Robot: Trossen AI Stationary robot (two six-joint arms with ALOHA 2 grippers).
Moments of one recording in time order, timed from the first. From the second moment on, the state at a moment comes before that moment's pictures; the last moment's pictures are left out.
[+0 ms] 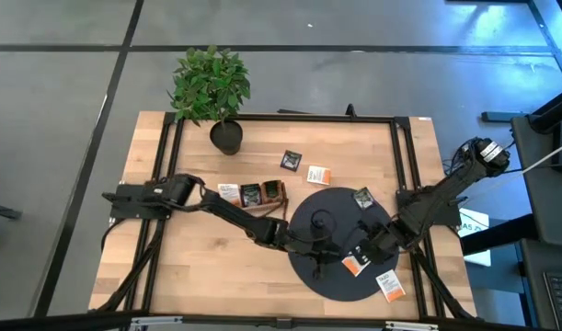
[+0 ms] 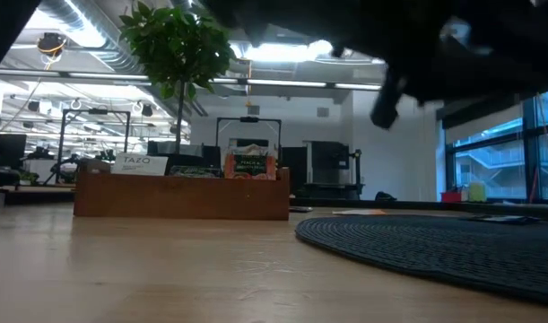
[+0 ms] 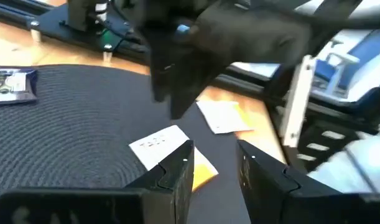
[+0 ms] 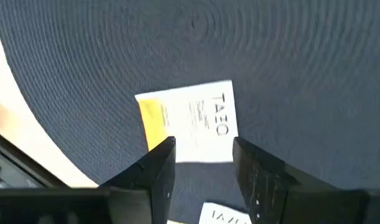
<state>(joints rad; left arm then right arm) -0.31 2.26 1.59 0.36 -0.19 -0.44 0.70 1.31 0.79 -0.76 0.05 1.70</state>
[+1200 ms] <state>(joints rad) -0.29 2.55 1.86 0.11 -0.25 -0.45 0.85 1.49 0.78 -0.70 0.18 2.20</state>
